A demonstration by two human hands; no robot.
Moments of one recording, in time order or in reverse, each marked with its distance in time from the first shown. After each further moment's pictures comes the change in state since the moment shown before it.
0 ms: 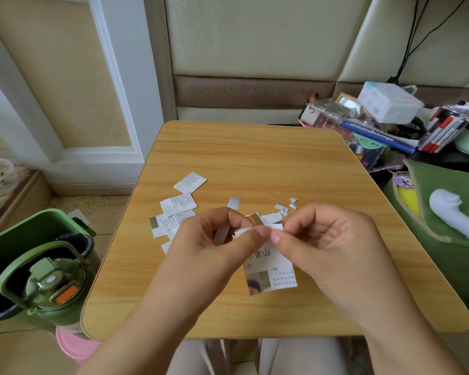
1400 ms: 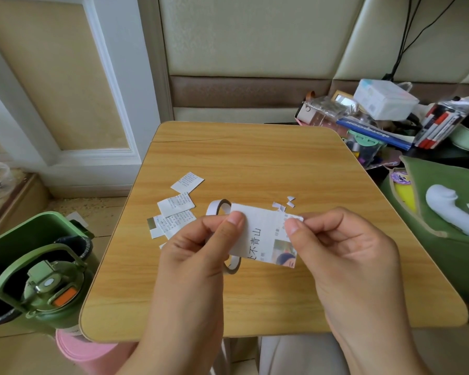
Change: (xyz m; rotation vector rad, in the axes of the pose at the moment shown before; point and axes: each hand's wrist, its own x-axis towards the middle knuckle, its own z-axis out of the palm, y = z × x) left_hand -0.014 0.009 0.025 -0.537 0.341 -0.089; right_hand -0.018 -0.007 0.013 0.245 0.322 -0.006
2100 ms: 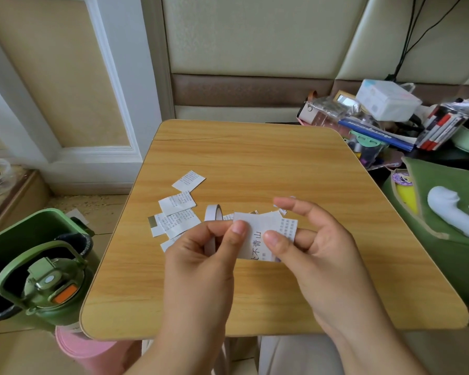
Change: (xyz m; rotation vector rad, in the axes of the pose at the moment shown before) left_hand 0.009 -0.023 -0.011 0.226 0.067 0.130; right_hand 0.007 0.018 -0.001 -0.135 -0.259 0.200
